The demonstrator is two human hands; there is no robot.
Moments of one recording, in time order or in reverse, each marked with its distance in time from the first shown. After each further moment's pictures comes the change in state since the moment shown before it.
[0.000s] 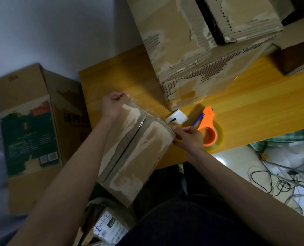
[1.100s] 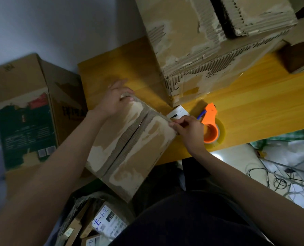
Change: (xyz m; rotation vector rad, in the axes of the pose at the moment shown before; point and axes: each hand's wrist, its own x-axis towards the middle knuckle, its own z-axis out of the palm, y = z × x) left_hand 0.026 -0.015 -0.024 0.599 -0.432 0.511; right_hand 0.016 0.001 -0.004 -0.575 -0.089 -0.661
